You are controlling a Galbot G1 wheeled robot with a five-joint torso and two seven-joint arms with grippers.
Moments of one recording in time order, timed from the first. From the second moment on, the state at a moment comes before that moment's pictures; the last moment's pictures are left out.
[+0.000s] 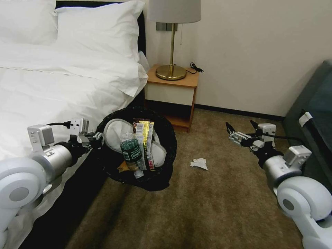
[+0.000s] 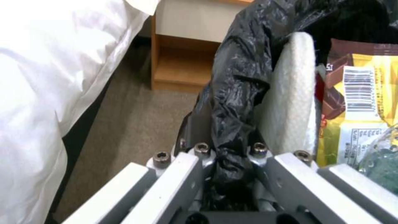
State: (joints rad) left arm 1.22 -0.69 -0.71 -2.38 -1.35 0.74 -0.41; right arm -1.37 0.94 0.65 2.26 0.70 -0.36 0.20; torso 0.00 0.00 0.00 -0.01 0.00
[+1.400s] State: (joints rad) left arm 1.25 -0.70 -0.71 -2.41 -1.34 0.74 -0.42; right arm -1.42 0.97 0.63 2.27 0.68 -0.38 0.19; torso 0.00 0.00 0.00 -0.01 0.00
